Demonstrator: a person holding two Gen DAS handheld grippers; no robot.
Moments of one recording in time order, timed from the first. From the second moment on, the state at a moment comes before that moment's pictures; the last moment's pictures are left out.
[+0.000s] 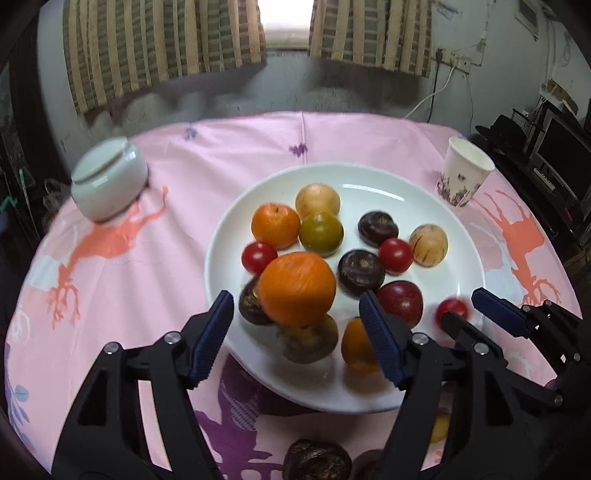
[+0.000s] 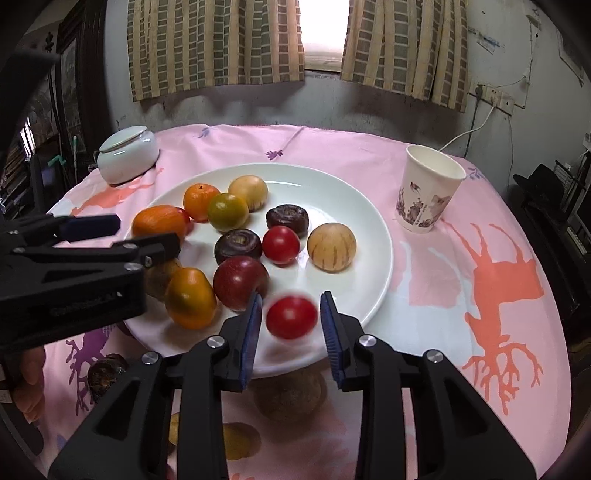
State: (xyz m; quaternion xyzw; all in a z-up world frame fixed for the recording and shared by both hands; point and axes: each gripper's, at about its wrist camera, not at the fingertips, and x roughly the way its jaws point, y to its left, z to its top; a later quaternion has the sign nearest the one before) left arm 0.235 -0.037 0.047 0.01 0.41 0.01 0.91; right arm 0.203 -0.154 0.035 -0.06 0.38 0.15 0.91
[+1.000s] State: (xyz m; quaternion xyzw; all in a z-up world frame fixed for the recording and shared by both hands) left arm 0.093 -0.031 0.034 0.01 0.34 0.01 0.94; right arm 0.088 -0.188 0.033 0.05 0.38 0.19 0.90
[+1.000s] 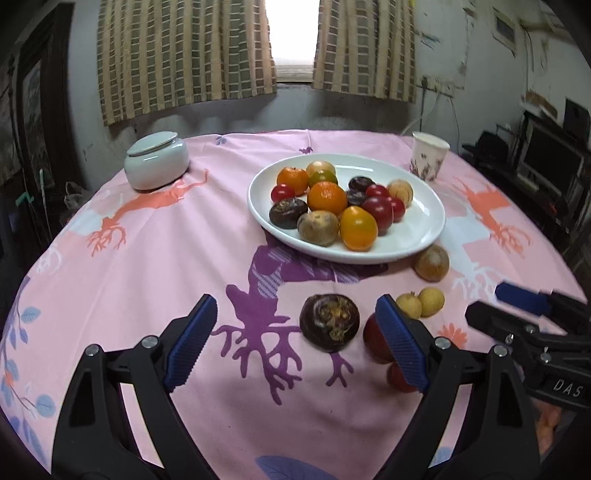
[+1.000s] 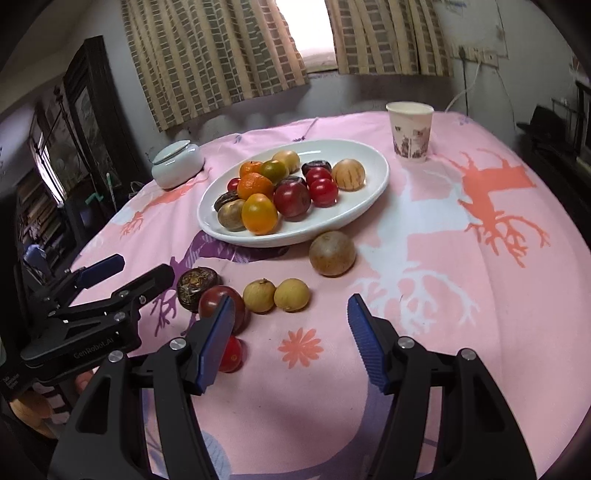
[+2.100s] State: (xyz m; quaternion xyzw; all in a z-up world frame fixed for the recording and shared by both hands) left arm 0.103 0.004 0.000 -0.06 0.42 0.01 0.90; right arm 0.066 -0.150 0.002 0.00 0.44 0.26 0.86
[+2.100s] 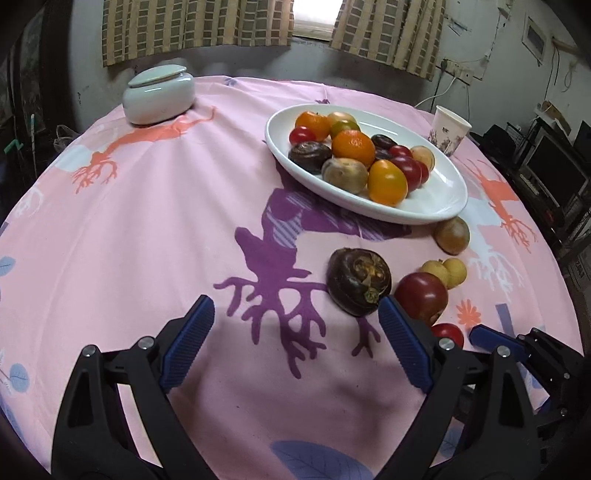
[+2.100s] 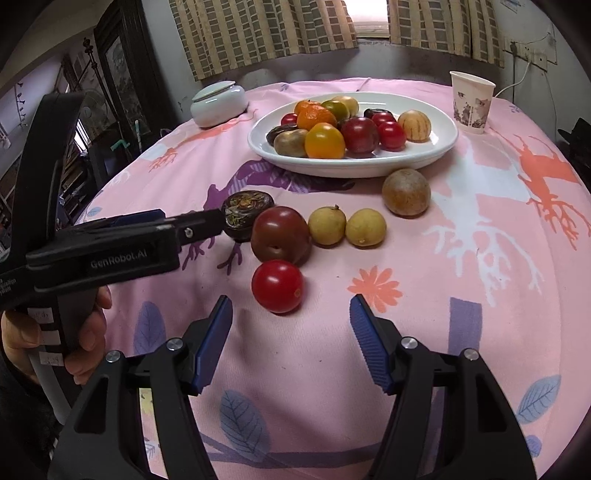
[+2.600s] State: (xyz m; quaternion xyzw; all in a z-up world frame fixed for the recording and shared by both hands) left arm 0.105 0.006 -0.012 -0.08 0.45 0.00 0.89; right arm 0.081 -0.128 0.001 -0.02 0.44 0.24 0.86
